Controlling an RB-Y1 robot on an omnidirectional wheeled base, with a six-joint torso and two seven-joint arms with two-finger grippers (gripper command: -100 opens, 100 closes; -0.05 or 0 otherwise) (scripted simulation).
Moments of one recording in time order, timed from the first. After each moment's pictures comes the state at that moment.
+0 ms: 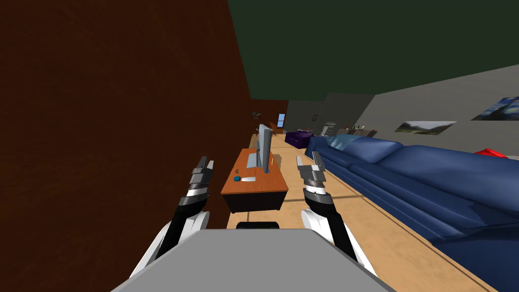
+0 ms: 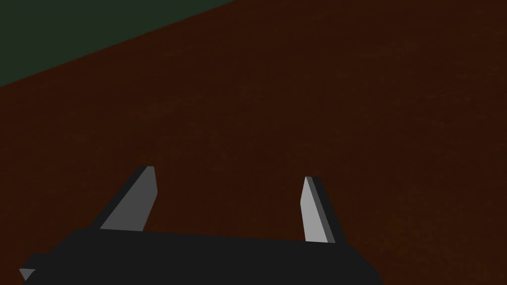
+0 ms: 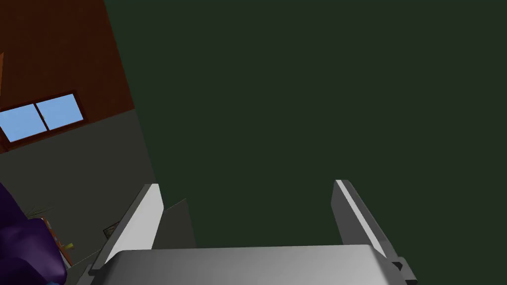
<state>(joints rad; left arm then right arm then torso) 0.53 0.02 0.07 -2.26 -0.08 -0.44 -0.02 0.52 -0.05 0.04 -2.38 0.01 -0.43 -0.17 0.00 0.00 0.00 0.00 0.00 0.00</state>
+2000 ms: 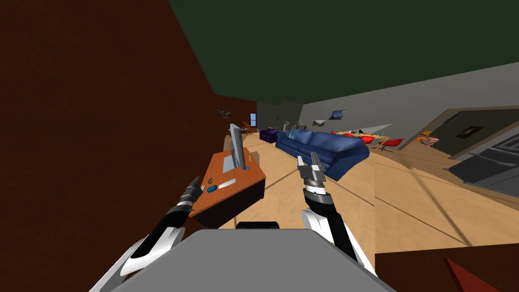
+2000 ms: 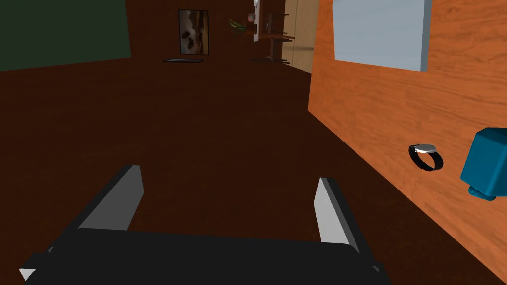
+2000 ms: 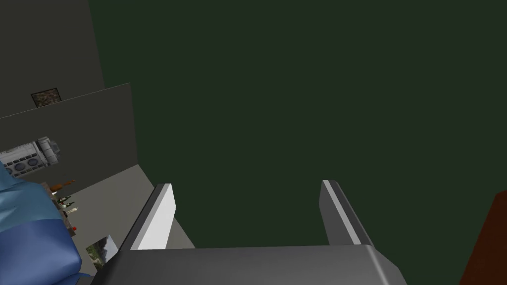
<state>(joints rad) 0.57 0.29 0.23 -1.92 0.16 -0.05 0.24 0.52 -0.05 0.04 -2.38 0.01 -0.43 -0.17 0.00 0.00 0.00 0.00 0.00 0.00</state>
